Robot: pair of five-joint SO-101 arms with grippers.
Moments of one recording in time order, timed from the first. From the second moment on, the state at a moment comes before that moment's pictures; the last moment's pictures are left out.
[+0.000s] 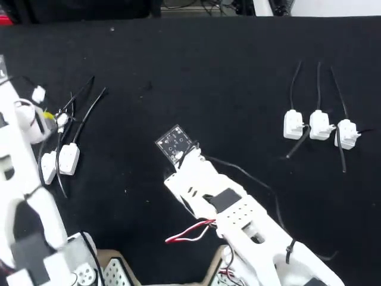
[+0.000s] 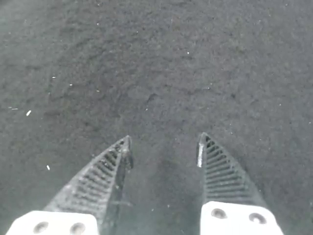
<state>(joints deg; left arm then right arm) -32.9 -18.8 19.1 66.6 -6.1 -33.8 -43.9 79.1 21.1 8.2</state>
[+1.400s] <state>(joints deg) -40.3 23.4 -6.1 82.4 -49.7 -33.8 -43.9 79.9 21.1 8.2</state>
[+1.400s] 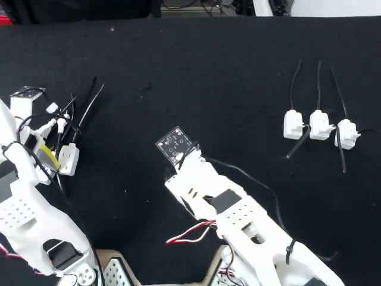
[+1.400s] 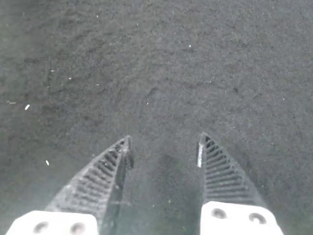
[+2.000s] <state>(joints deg) -44.4 29.1 -13.7 83.9 -53.1 -33.8 -43.9 79.9 21.1 8.2</state>
